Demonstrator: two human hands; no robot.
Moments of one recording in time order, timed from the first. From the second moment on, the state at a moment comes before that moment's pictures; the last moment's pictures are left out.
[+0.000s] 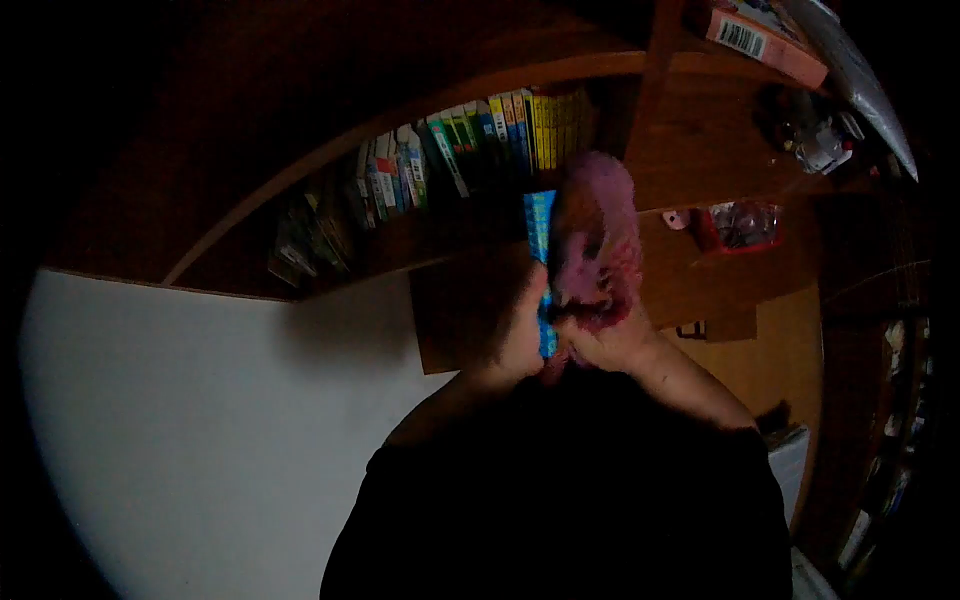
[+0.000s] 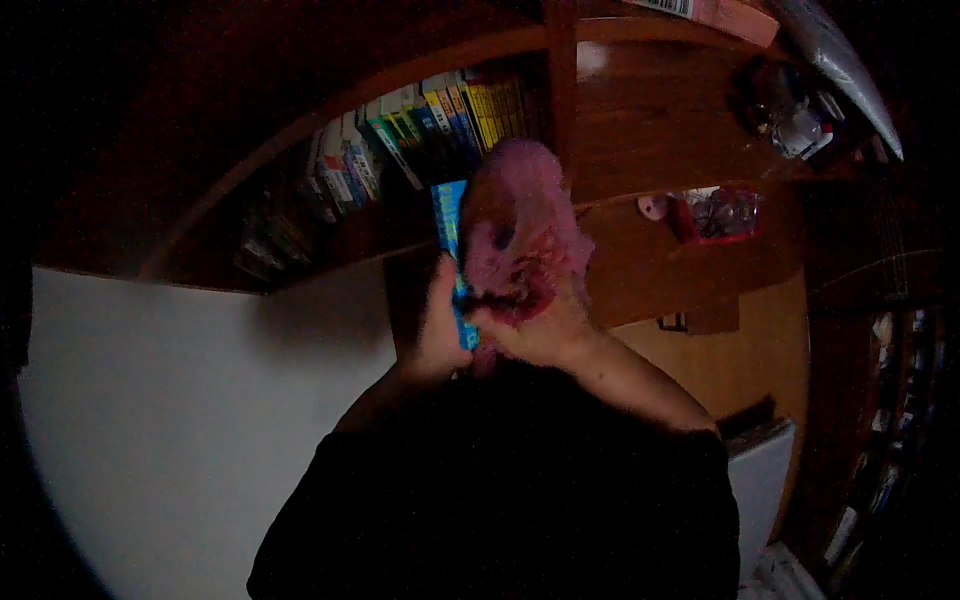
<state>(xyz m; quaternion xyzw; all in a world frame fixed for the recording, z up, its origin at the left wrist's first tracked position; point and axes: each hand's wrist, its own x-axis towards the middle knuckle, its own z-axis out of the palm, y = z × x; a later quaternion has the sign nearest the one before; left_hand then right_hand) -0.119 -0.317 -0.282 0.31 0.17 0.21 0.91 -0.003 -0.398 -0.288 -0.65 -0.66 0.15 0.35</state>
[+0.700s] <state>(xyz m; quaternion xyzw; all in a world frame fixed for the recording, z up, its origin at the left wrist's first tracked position) -0.134 -0.317 -0.281 0.22 0.20 0.22 0.93 0.035 -0.400 -0.303 -0.18 -0.12 0.58 0.78</state>
